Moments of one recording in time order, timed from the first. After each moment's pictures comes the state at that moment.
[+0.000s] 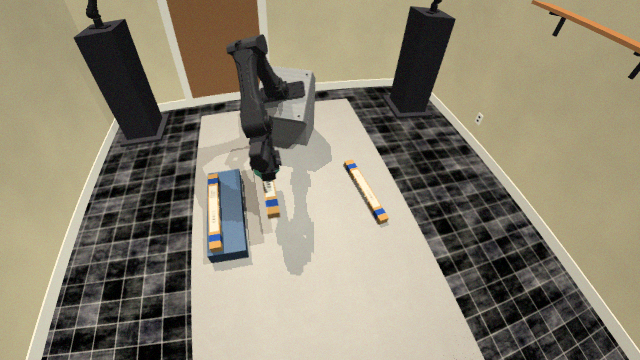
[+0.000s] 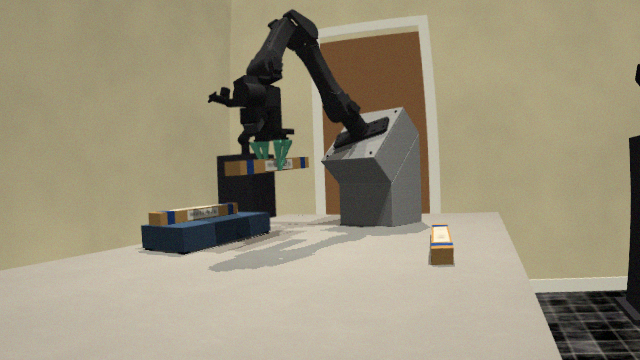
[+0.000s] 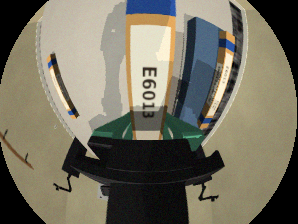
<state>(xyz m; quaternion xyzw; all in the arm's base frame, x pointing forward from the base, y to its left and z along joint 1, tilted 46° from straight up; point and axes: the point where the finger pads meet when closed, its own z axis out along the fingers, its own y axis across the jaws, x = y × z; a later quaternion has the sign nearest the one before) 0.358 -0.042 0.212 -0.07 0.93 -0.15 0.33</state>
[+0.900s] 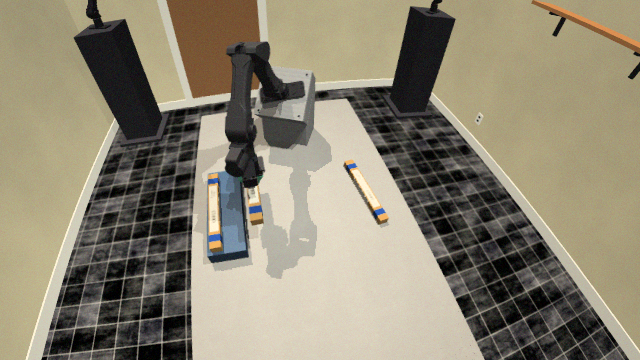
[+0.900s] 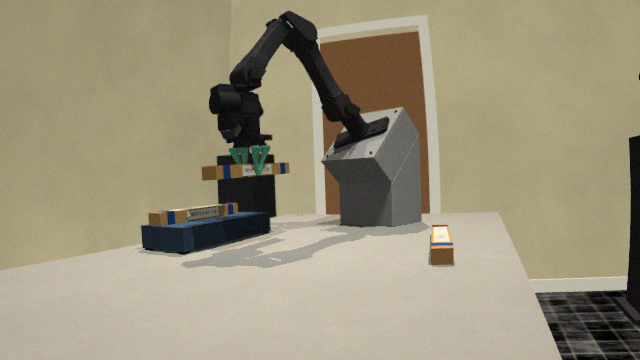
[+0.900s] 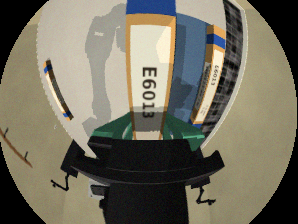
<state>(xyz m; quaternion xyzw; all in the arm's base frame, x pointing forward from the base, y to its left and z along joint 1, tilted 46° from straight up) 0.373 -0.096 0.229 -0.08 0.93 -0.15 0.34</state>
